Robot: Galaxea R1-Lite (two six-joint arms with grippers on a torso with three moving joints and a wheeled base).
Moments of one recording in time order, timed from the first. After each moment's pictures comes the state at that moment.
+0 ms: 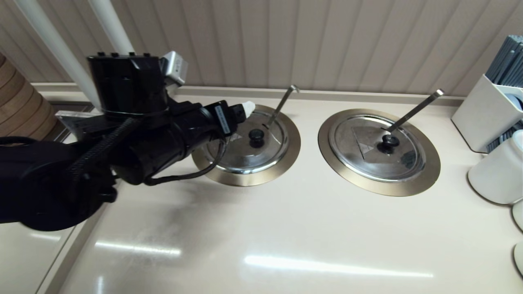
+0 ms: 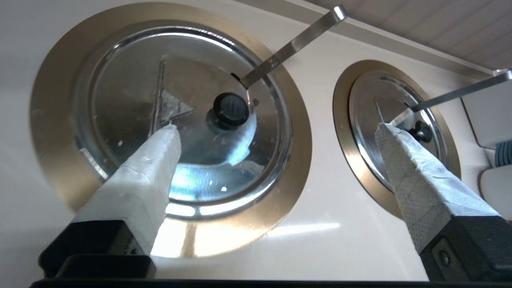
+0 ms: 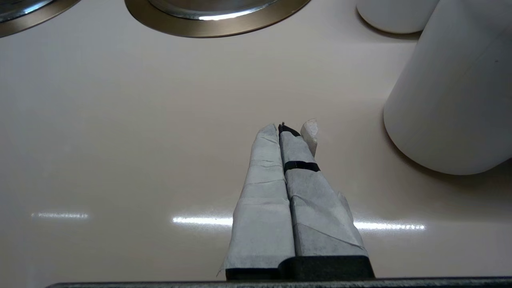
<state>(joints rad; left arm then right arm) -0.62 1.63 -1.10 -0.49 0.21 -0.38 0.00 0.00 0.00 -0.02 -0.02 0.04</state>
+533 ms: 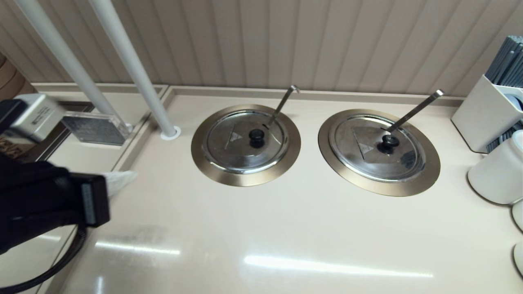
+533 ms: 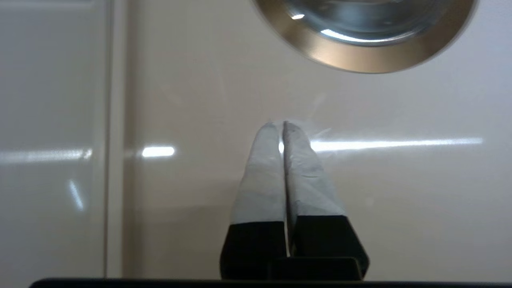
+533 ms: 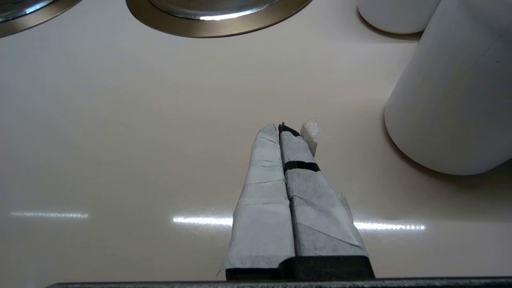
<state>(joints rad) -0.55 1.08 -0.85 0.13 0.33 -0.15 0.00 0.00 0.00 -0.02 -0.02 0.04</state>
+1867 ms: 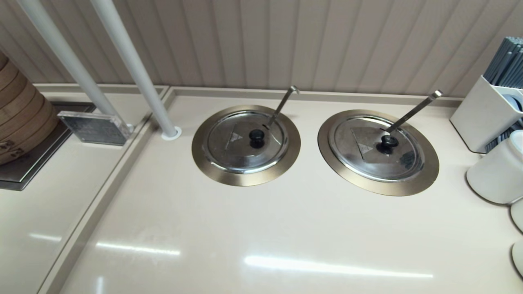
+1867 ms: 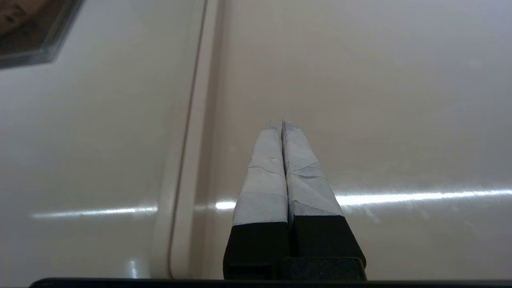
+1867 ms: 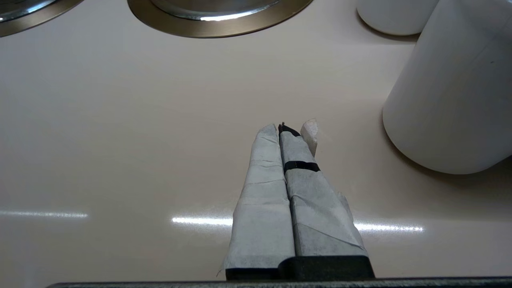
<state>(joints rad) -0.01 0.00 -0.02 -0.01 -0.04 0.18 0.00 0.00 0.00 -0.02 -0.02 0.04</state>
